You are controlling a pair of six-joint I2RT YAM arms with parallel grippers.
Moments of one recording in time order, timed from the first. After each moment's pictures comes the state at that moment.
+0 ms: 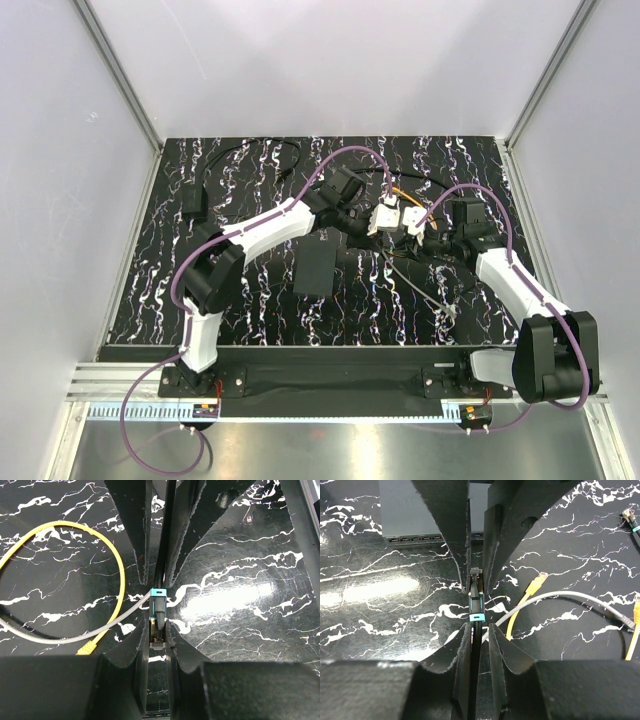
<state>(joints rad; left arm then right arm) -0.77 2.00 1.62 -0.47 0.79 0.74 0.12 1.26 0.78 -0.33 -0.91 -0.92</state>
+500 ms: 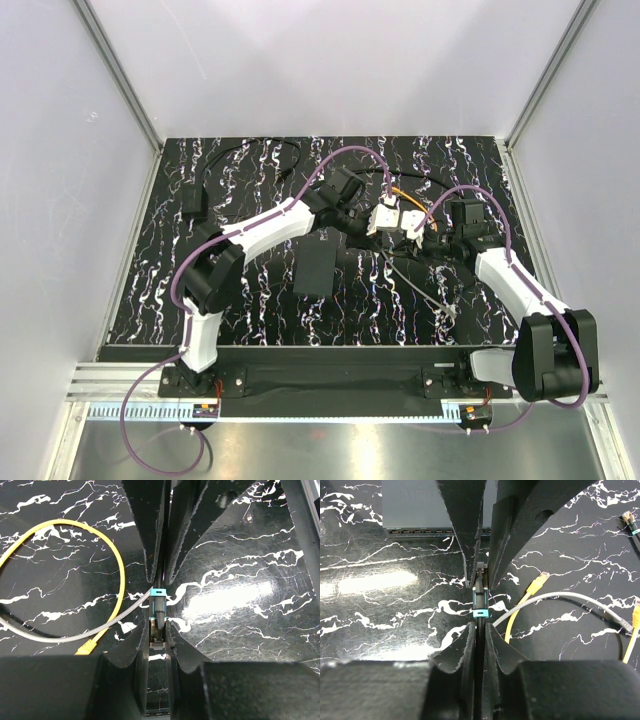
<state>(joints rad) -0.76 2.00 1.62 -0.48 0.79 0.75 0.12 1.27 0.78 -0.35 -0.91 -1.00</state>
